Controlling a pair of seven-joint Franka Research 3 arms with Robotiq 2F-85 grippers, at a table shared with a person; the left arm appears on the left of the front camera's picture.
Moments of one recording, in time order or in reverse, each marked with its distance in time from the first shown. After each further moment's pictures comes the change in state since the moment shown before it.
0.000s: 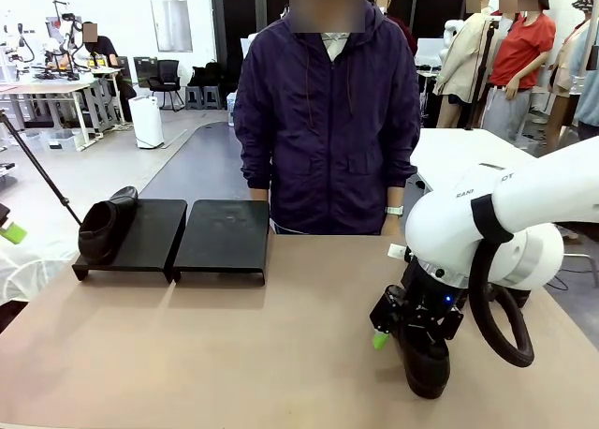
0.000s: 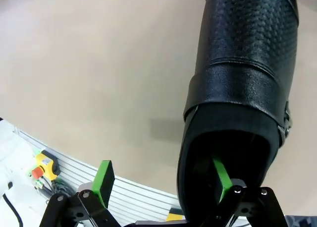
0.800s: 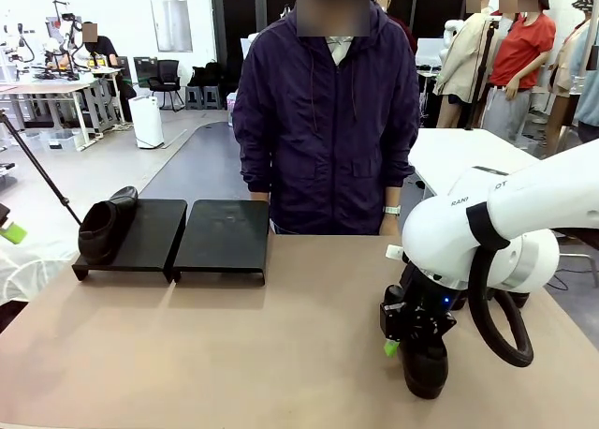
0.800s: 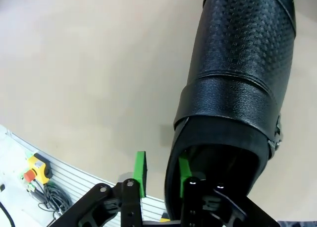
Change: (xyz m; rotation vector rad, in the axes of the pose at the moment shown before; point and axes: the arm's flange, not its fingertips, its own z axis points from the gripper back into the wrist) left arm 0.000 0.000 0.000 0.000 0.000 0.000; right arm 0.003 -0.001 -0.004 -0.033 -0.018 0.026
